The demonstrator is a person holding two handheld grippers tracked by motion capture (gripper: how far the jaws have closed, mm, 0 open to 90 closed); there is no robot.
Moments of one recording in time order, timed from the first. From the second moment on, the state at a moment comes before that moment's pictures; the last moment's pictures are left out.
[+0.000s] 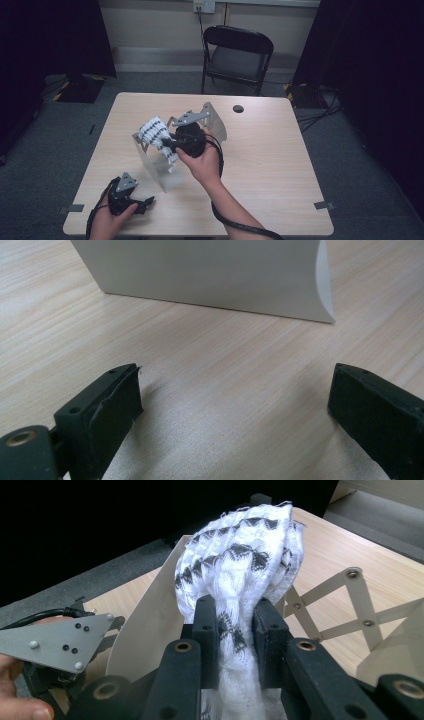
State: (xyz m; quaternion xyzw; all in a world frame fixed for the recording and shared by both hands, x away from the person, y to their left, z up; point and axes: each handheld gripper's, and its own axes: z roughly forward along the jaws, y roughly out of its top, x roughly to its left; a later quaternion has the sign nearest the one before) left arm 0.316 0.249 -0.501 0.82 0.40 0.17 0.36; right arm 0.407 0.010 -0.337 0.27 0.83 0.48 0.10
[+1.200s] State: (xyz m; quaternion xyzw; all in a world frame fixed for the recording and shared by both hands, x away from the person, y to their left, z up) left arm 0.316 0.249 -0.501 0.83 0.40 0.17 0.36; right arm 0.408 0.028 -0.425 0.28 0.86 0.41 0.07
